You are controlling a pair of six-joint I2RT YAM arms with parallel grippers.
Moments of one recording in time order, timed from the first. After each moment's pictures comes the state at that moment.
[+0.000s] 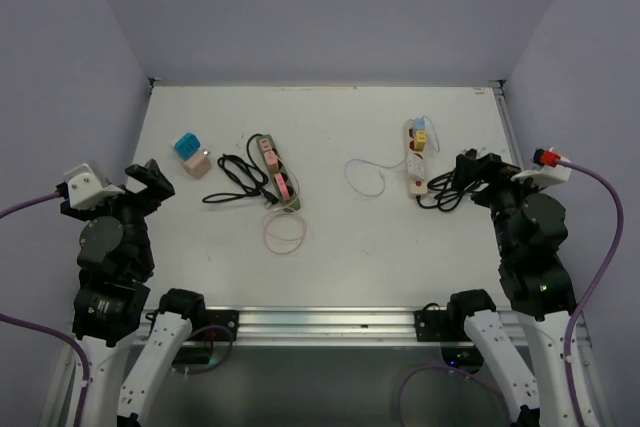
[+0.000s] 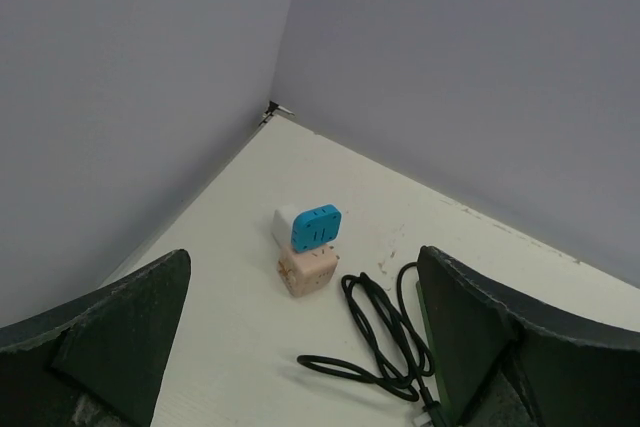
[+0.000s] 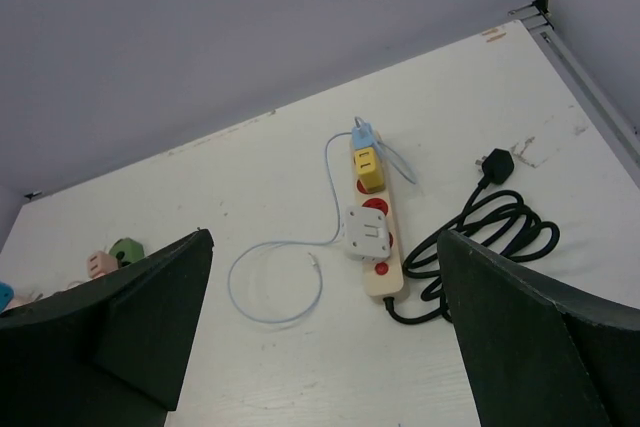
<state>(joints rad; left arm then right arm) -0.19 0.38 0.89 -0.48 -0.60 -0.28 0.16 0.49 0.88 -0.45 0.25 0.40</state>
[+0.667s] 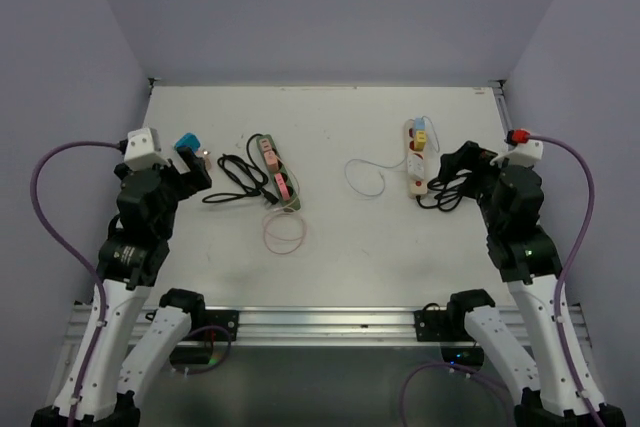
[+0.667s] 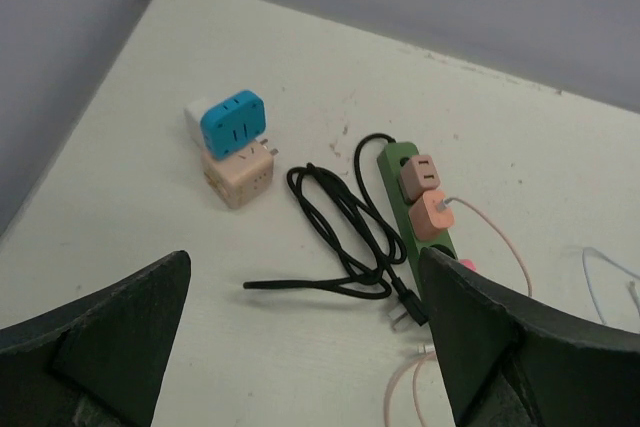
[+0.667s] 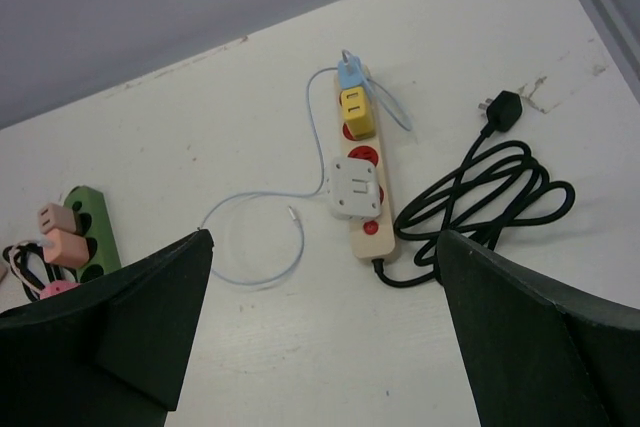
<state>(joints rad) -0.19 0.59 0.87 -0.49 -0.36 -0.31 0.16 0.64 0.87 -0.47 0.21 0.40</state>
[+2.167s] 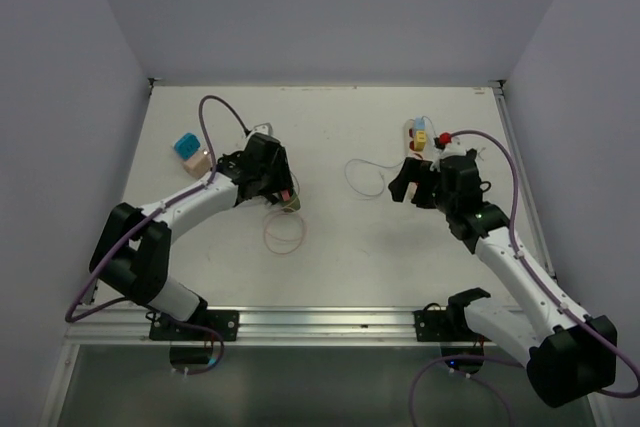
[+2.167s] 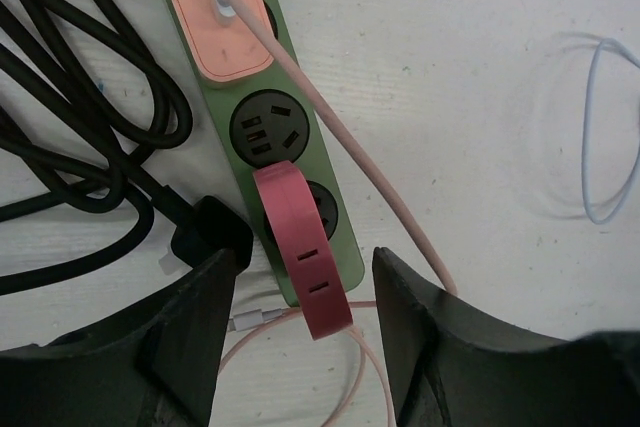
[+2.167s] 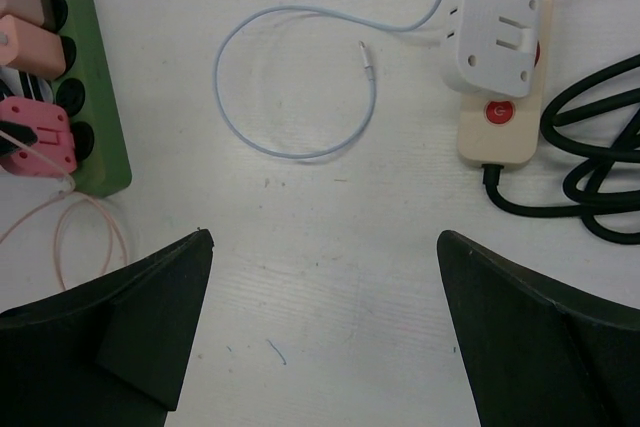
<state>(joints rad) -0.51 1.52 0.97 -0.30 -0.15 -0.65 0.31 0.96 0.70 -0.31 0.00 0.43</state>
